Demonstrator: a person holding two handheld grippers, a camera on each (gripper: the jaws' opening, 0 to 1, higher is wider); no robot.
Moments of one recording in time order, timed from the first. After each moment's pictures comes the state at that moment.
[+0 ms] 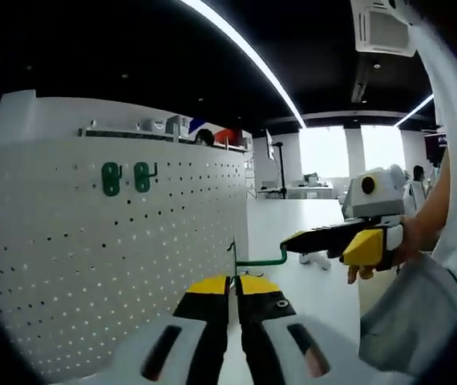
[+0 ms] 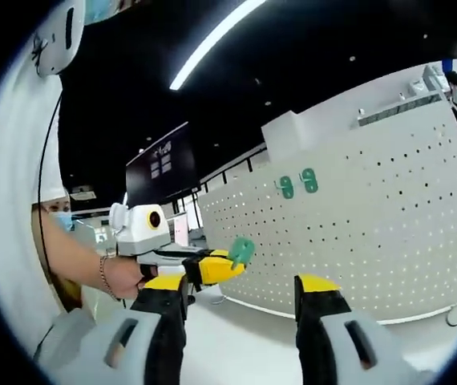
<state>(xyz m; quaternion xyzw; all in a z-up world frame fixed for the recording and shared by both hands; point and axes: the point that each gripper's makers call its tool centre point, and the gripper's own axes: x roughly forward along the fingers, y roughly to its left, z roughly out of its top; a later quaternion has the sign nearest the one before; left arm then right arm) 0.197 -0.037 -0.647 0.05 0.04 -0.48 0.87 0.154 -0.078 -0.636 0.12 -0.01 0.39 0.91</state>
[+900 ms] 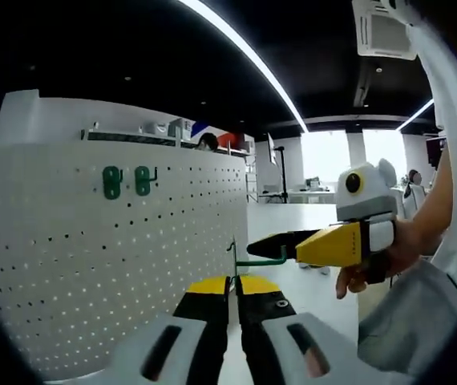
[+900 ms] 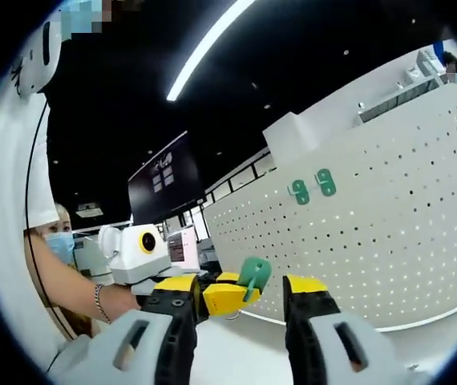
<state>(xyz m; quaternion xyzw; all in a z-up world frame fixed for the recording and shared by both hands) 0.193 -0.037 -0.642 0.04 0.03 -0.48 0.88 0.172 -0.047 -0.618 0.16 -0.01 0.40 0.90</state>
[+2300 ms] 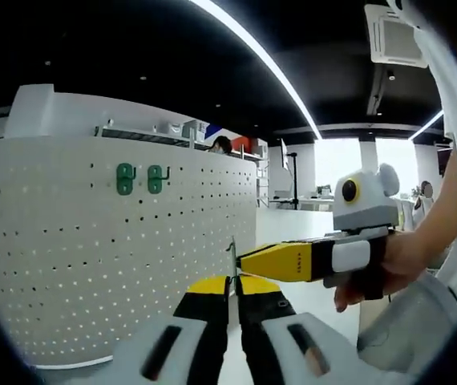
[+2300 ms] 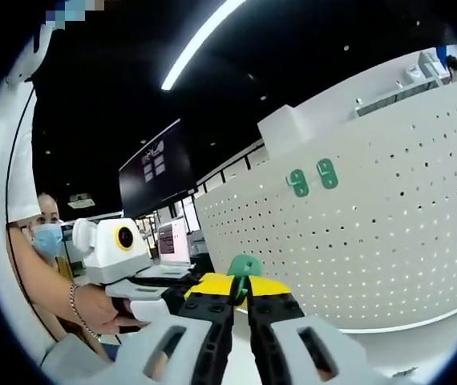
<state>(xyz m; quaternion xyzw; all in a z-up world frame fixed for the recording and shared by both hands) 0.192 -0.031 -0.642 0.01 0.03 -0.45 0.89 0.189 -0.033 -0.625 0.15 0.01 0.38 0.91</state>
